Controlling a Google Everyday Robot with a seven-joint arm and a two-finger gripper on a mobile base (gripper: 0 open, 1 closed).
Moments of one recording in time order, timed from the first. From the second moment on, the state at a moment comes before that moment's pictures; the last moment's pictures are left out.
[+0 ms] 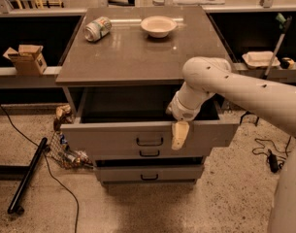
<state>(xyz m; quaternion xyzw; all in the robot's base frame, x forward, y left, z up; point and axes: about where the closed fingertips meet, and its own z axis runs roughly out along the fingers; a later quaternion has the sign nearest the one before) 0.609 -0.090 0.646 -0.71 0.68 0.07 0.14</state>
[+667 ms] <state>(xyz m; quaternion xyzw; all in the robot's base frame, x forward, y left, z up) 0.579 -0.109 0.638 -0.69 0.71 0.09 0.10</state>
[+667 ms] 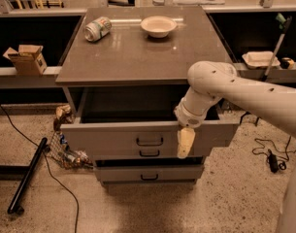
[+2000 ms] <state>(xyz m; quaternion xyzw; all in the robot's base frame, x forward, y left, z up) 0.509 -0.138 0.663 -0.64 0.76 0.09 0.04</state>
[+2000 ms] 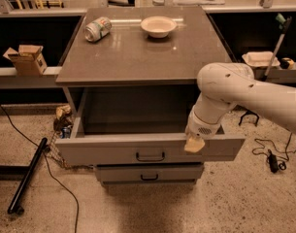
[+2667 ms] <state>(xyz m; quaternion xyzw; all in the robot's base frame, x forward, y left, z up) 0.499 -0.140 0.669 -0.63 0.77 0.09 0.05</state>
